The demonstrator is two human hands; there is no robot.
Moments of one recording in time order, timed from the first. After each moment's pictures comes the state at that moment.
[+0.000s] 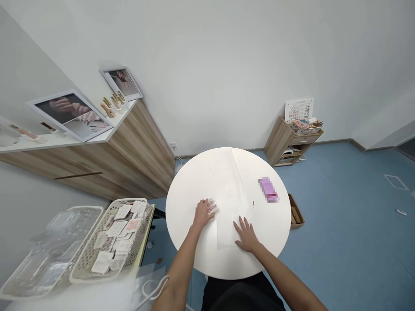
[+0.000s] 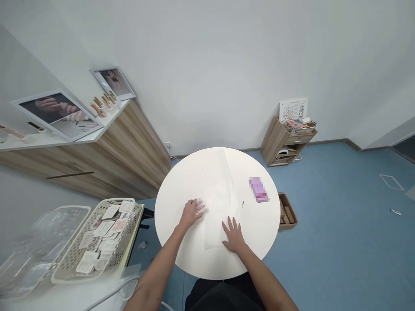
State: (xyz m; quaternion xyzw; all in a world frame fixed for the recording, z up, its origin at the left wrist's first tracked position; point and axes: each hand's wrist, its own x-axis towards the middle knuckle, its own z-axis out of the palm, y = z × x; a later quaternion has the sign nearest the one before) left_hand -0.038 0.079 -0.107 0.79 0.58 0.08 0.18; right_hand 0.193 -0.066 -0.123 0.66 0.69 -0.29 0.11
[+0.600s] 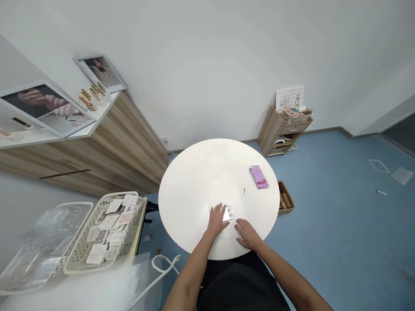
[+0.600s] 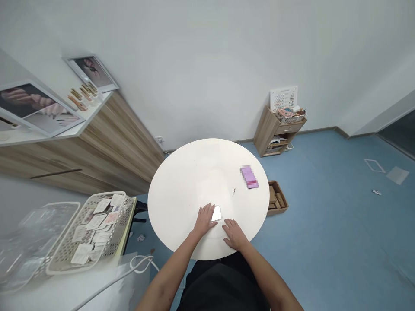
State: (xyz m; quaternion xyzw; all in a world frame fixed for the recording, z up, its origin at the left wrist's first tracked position) left_hand 0.040 -0.026 -0.143 0.88 0.43 0.08 0.17; right_hand 0.235 -0.137 -0.138 0.56 0.80 -0.20 -0.05
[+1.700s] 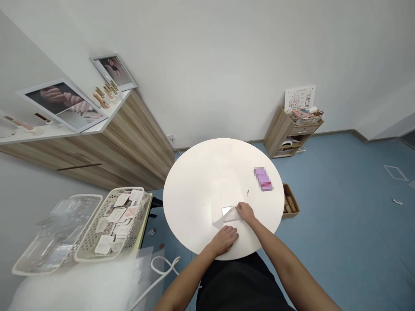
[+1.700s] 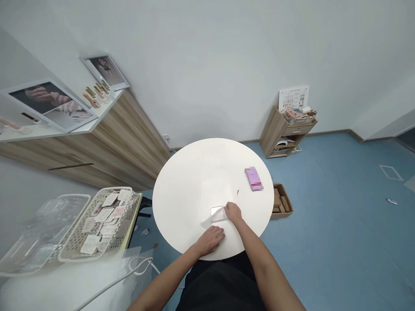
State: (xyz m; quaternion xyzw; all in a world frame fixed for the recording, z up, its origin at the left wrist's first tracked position) left_hand 0.034 -0.078 -0.124 0.96 0.19 0.06 0.17; right_hand 0.234 -0.025 -0.113 0.76 0.55 -0.33 -0.06
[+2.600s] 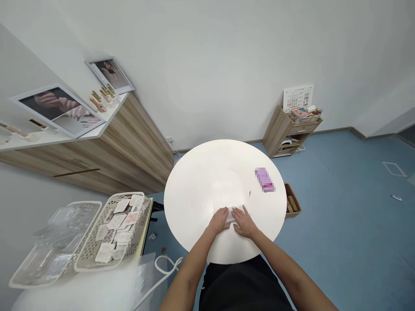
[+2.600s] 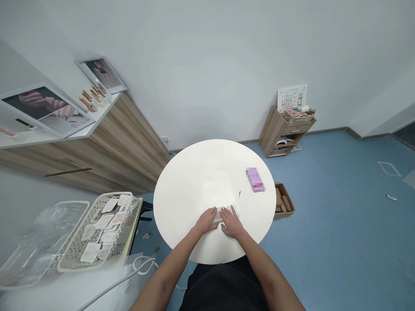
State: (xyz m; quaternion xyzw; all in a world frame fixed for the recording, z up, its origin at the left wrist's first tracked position) left_hand 0.031 0.003 -0.139 0.90 0.35 0.03 0.25; right_hand 0.216 -0.067 -0.126 0.54 0.82 -0.14 -0.10
